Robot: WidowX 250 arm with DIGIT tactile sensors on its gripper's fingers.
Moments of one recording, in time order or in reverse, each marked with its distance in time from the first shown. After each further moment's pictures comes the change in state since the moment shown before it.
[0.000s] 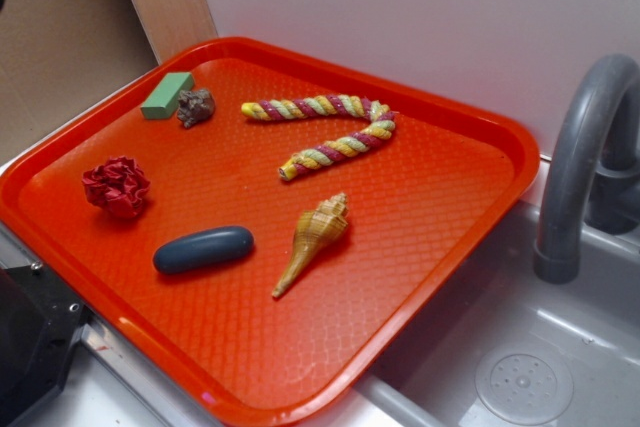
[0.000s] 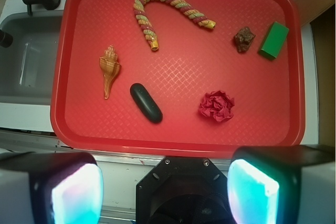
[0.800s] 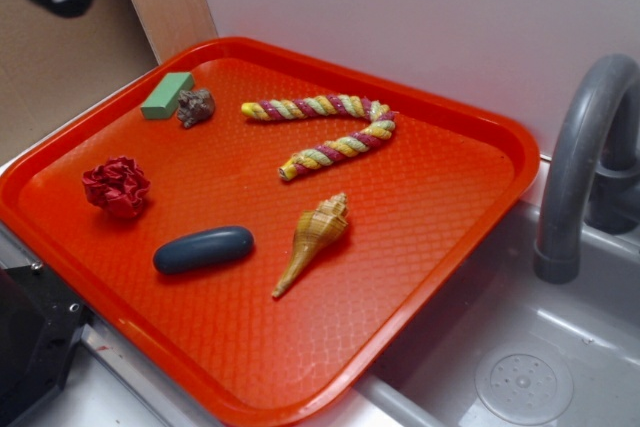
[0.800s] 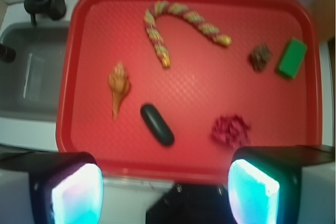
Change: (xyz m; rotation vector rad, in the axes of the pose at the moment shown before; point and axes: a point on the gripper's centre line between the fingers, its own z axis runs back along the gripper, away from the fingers) arm 0.043 -0.020 -0.019 -0.009 -0.020 -0.026
